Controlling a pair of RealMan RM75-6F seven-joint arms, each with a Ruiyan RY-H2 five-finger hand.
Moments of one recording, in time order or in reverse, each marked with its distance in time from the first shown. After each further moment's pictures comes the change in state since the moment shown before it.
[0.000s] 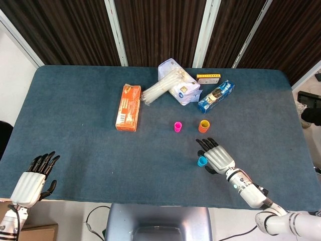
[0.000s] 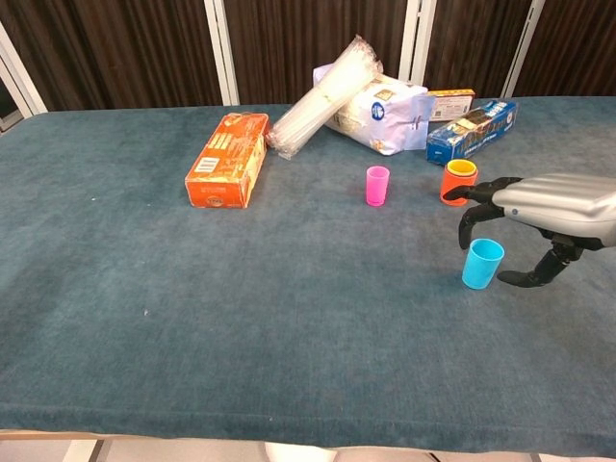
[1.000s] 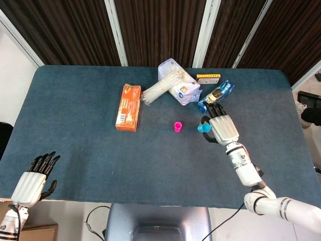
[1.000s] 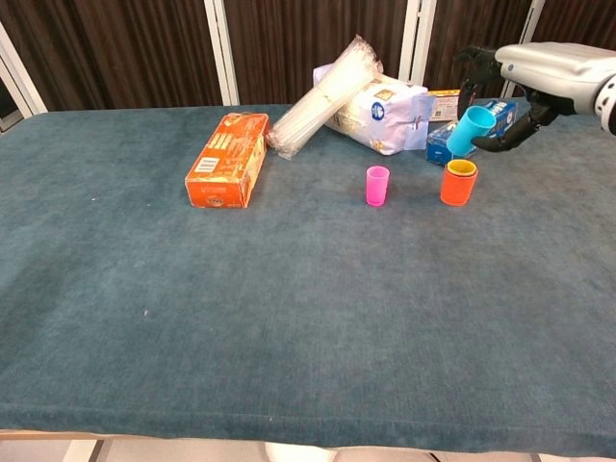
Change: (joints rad) left arm -0.002 -0.004 0.000 0.000 -0.003 -0.008 0.012; right arm 0.062 -0.032 0.244 0.058 0.180 0.102 -0.014
